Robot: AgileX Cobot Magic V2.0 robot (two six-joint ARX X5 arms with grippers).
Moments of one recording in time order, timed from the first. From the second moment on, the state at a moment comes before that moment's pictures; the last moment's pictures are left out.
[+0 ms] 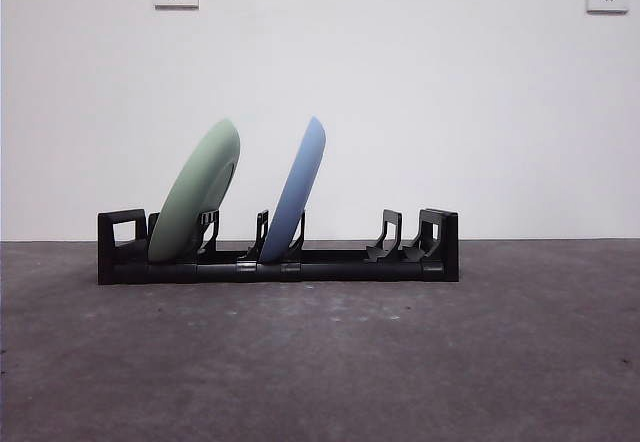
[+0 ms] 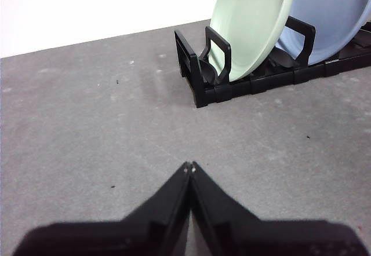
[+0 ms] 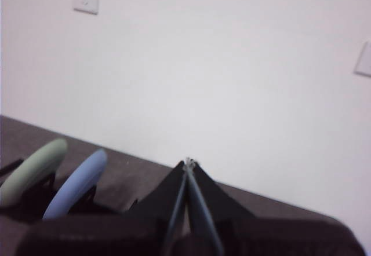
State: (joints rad) left arm 0.08 0.07 0.02 -0.16 0.18 0.15; right arm 0.08 0.51 1.16 -0.61 -0.19 -0.23
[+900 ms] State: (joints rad) left arm 0.08 0.07 0.02 -0.16 0.18 0.15; right arm 0.08 0.01 0.08 -0.18 -0.08 -0.04
